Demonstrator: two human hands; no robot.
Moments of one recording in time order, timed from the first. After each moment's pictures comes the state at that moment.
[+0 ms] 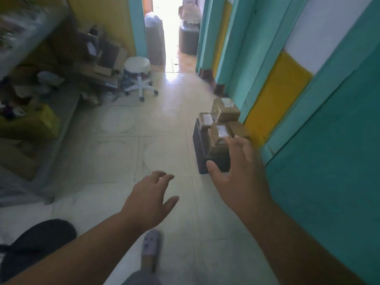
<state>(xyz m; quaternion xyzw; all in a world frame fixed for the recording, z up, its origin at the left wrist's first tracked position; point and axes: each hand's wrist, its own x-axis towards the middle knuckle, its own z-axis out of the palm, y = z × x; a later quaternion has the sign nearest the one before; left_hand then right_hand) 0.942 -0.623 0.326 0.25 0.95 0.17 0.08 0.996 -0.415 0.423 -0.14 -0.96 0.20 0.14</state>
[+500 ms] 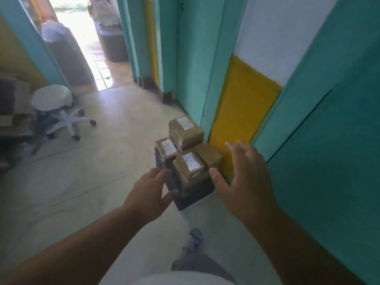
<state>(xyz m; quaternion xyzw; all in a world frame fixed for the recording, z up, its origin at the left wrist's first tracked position) 0.569 -0.423 0.313 0.39 0.89 0.17 0.14 0.724 -0.262 0.401 -0.30 -0.92 0.15 0.18</state>
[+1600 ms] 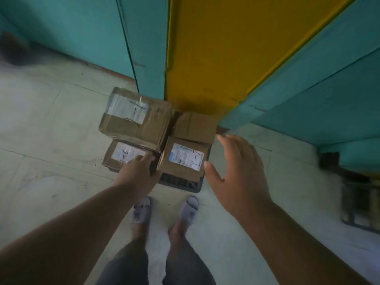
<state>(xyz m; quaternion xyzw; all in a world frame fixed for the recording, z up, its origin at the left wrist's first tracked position) 0.162 -0.127 0.068 0.58 0.72 -0.03 0.39 0.382 -0.116 0.181 -0.66 -0.74 0.15 0.05</state>
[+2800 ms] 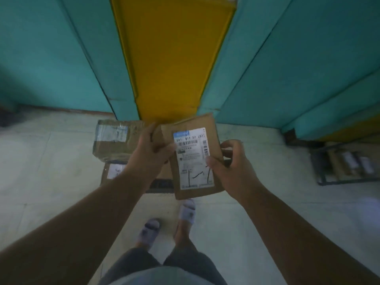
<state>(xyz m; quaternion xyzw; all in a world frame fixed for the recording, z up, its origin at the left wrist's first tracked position) 0.226 -0.157 0.259 0.41 0.56 0.31 0.65 0.428 -0.208 0.289 -0.74 -0.43 0.45 0.25</state>
